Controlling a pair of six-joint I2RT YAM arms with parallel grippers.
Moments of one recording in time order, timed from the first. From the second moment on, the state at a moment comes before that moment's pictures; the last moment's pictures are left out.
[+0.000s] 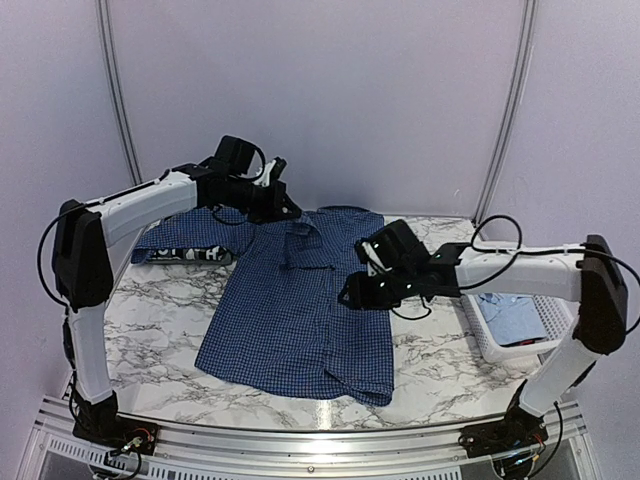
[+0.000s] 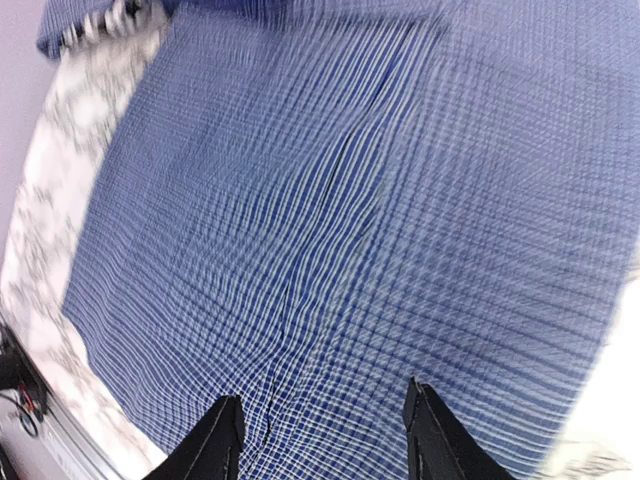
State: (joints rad) left arm -0.54 2.01 1.85 -0.47 0.48 -0.49; right arm 0.84 1.64 1.08 -0.31 -0.05 0.62
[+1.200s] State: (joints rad) left arm -0.86 2.20 1.81 -0.55 0.51 -0.47; right arm 0.69 1.47 0.91 -0.38 0.03 0.57
